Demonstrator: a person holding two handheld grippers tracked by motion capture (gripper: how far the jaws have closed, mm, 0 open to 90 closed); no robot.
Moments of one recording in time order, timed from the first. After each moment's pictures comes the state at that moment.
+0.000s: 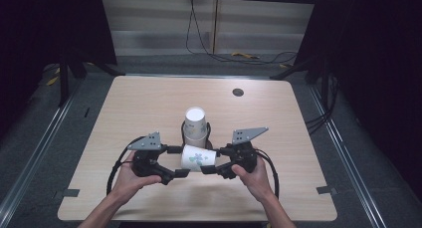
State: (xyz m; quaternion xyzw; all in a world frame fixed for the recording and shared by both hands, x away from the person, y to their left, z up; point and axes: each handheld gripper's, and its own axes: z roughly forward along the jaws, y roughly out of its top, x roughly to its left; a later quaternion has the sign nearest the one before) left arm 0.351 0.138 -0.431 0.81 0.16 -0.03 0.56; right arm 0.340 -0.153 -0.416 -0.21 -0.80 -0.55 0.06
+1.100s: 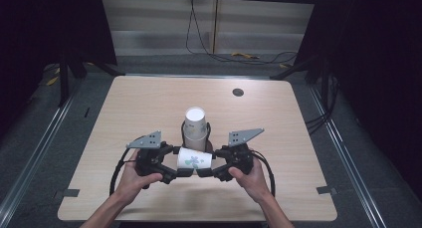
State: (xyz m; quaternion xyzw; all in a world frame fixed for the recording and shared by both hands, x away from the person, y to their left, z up) left arm 0.350 0.133 -0.429 0.78 0.15 -0.07 0.61; right arm 0.338 -0.143 -0.417 -0.20 -0.80 -0.56 0.08
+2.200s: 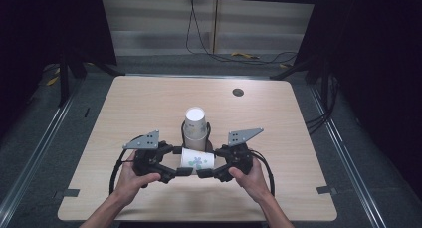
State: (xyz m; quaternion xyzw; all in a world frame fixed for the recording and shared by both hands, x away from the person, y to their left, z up) left arm 0.346 0.136 -0.422 0.78 0.13 -0.05 0.61; right arm 0.340 -0.143 -0.419 -0.20 -0.80 -0.56 0.08
